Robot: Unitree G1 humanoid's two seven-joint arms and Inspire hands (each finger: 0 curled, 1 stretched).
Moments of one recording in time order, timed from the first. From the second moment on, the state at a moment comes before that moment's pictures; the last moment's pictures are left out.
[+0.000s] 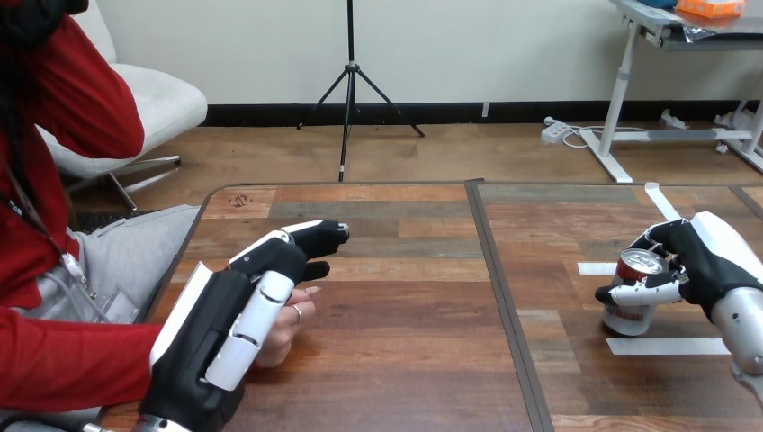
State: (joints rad) left arm 0.36 0.19 0.00 -0.36 -0.11 -0.20 -0.33; right arm -0.63 -0.58 0.14 1.27 -0.44 -0.36 -0.11
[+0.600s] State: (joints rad) left arm 0.35 0.21 0.03 -0.36 0.15 -0.28 -0.24; right arm -0.64 -0.61 0.15 1.23 -0.43 -0.38 0.01
